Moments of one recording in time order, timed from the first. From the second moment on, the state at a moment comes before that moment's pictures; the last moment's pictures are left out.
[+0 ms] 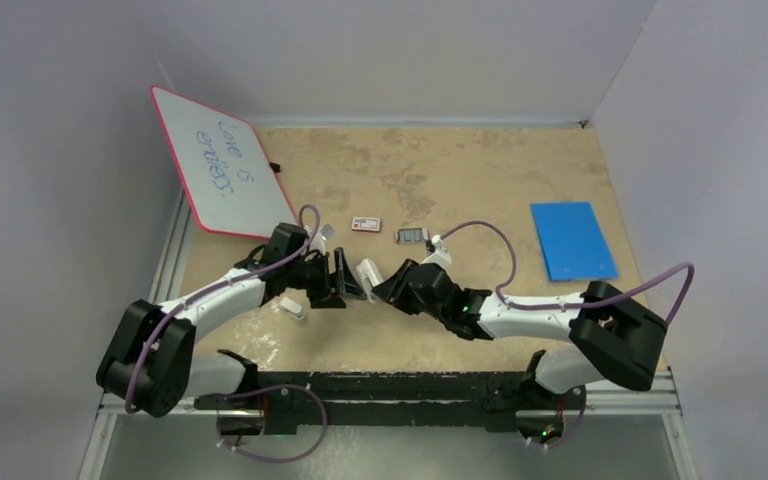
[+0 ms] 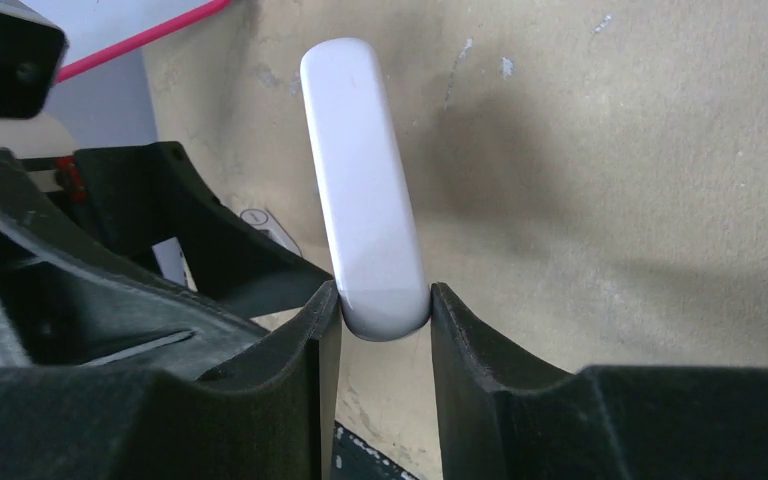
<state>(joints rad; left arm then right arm) -0.42 1.26 0.58 -0.21 0.63 -0.72 1.03 1.40 0.56 0.24 0.24 1.28</state>
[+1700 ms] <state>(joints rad) -0.47 1.38 0.45 0.17 0.63 -0.91 1.01 1.41 0.51 0.33 0.16 1.35</state>
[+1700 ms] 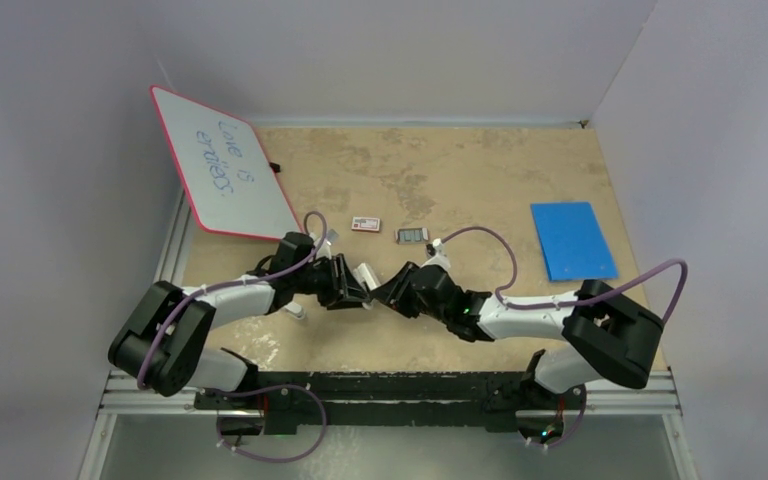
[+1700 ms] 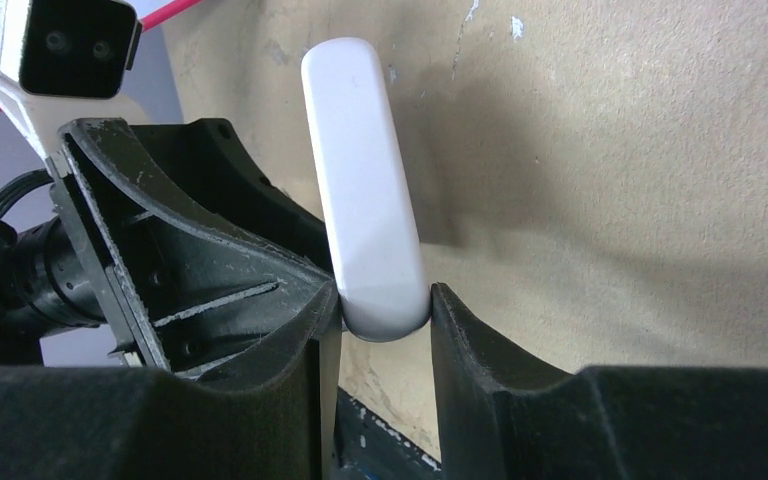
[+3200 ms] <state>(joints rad) -0.56 1.38 0.50 0.07 0.56 -0.74 0.82 1.28 0.62 0.08 0.16 1.10</state>
